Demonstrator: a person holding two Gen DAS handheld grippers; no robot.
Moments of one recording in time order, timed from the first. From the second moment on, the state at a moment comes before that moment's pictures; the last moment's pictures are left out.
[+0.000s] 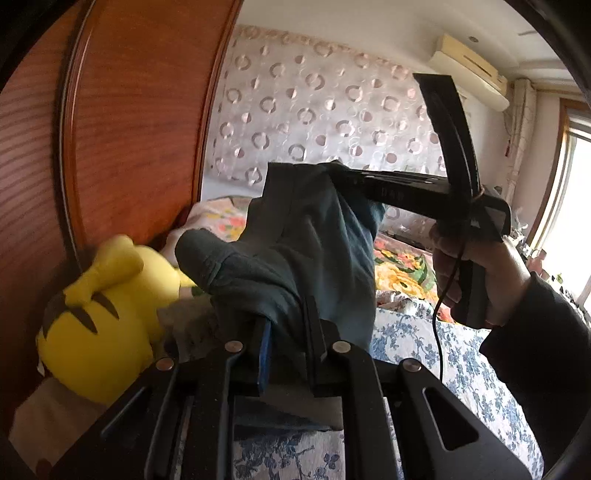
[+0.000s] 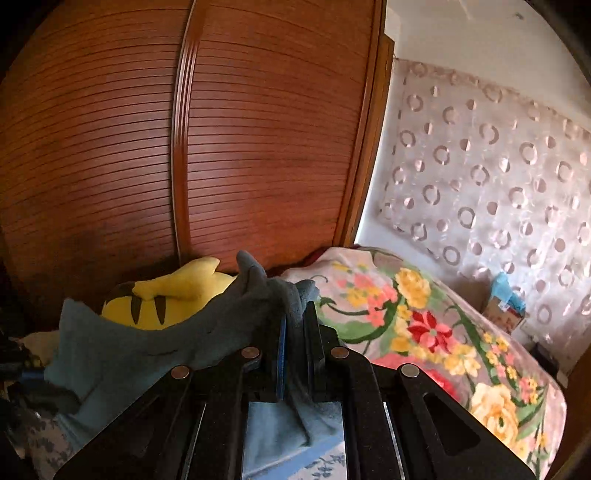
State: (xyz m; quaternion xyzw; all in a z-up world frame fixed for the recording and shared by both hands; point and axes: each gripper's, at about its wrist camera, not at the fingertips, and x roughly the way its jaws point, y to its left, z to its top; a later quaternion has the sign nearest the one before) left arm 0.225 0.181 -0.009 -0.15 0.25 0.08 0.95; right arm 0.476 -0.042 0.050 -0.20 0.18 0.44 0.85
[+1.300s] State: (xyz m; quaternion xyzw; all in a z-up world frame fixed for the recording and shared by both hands) left arm 0.215 0.175 -0.020 -0.06 0.29 0.11 0.95; right arm 0.444 -0.095 0.023 -0.10 0.26 0.40 0.87
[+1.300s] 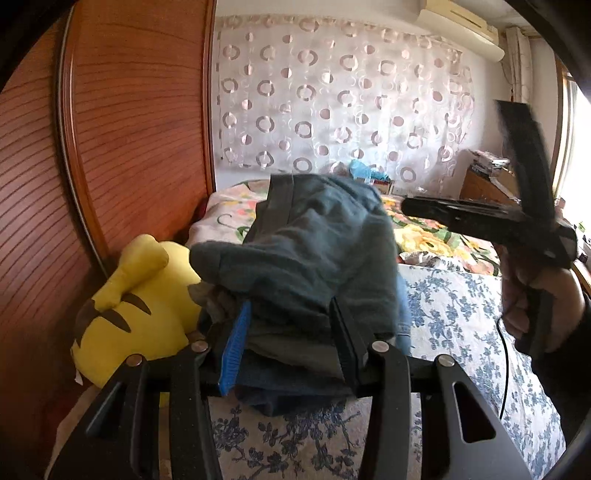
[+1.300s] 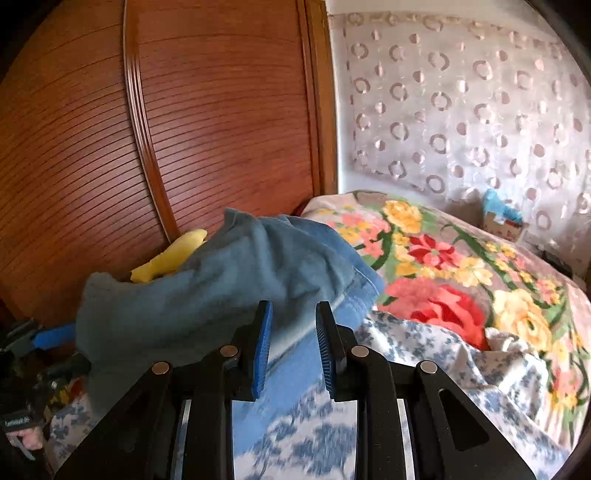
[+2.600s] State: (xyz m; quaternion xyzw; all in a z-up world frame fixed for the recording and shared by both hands) left arm 0.095 0.101 0.048 -0.02 0.22 0.02 0.98; right arm 0.236 -0.208 0.051 -0.05 0.21 0.33 0.92
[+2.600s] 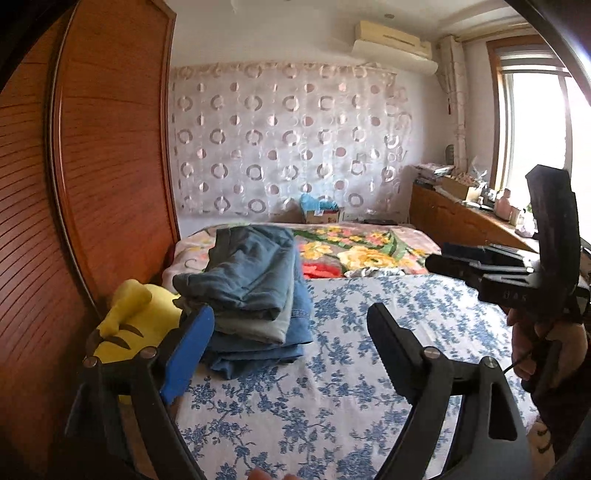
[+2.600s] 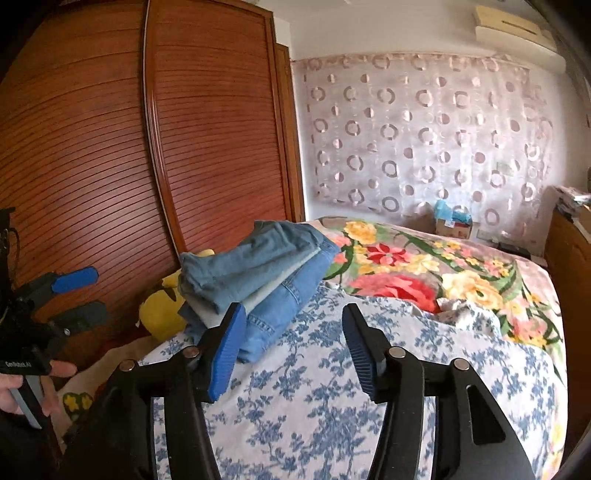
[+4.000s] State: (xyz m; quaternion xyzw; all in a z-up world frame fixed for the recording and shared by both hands) left arm 0.026 -0.014 0.060 0.00 0.21 -0.06 0.98; right arm 0.052 -0.278 0.060 0.00 0.18 0.15 0.97
